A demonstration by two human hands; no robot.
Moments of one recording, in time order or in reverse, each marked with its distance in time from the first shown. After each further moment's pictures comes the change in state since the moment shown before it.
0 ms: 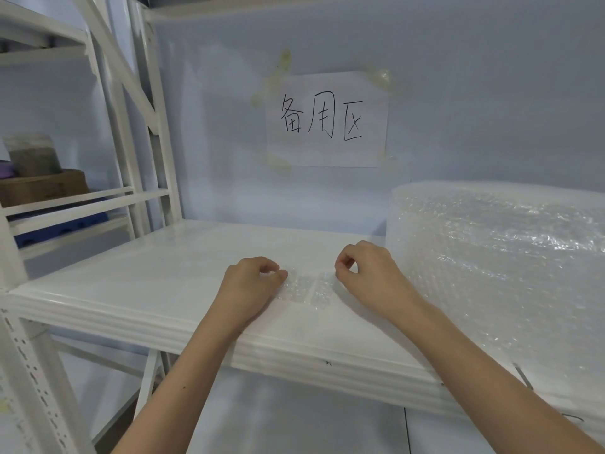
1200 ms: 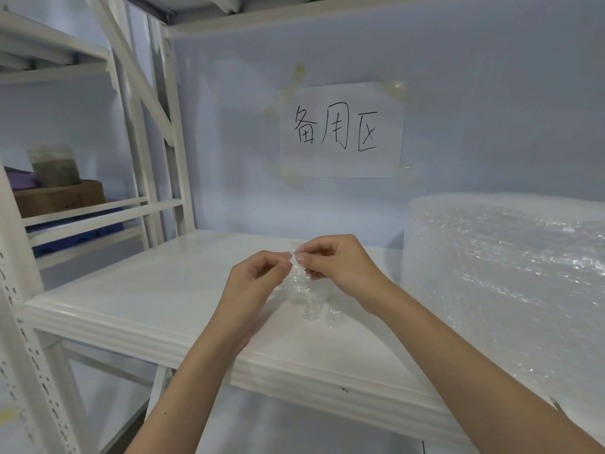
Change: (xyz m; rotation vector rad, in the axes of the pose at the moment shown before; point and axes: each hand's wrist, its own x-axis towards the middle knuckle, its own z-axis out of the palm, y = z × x) left_hand -0.006 0.008 -0.015 -0.690 -0.008 0.107; right_hand 0.042 -0.046 0.015 0.787 -0.151 0.058
